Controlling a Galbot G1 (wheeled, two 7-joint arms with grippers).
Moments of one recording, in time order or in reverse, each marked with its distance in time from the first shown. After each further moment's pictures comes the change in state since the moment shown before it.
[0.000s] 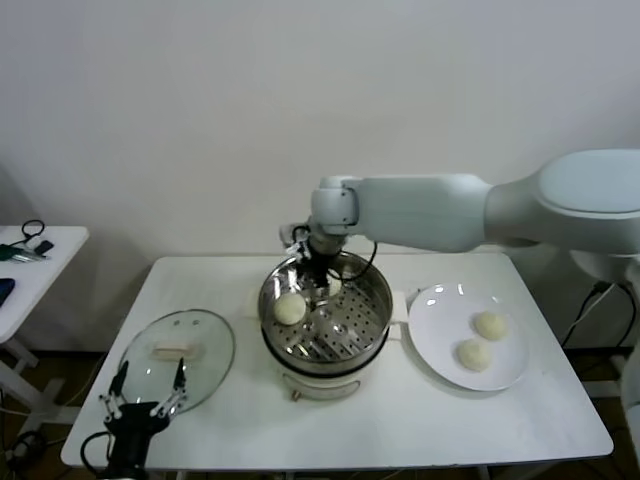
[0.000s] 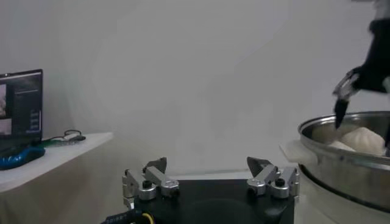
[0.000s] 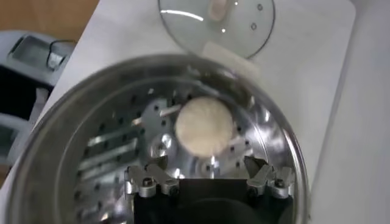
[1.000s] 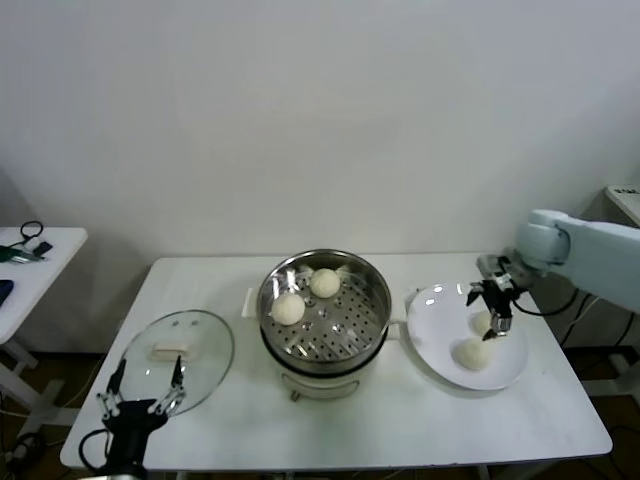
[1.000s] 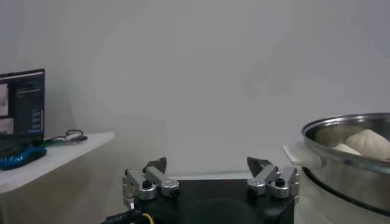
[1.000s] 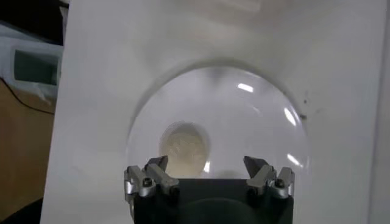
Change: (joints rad) left arm -0.015 -0.012 -0.009 0.000 -0.005 0.018 0.002; right arm -0.226 -0.674 0.080 0.077 -0.437 0.148 -0.074
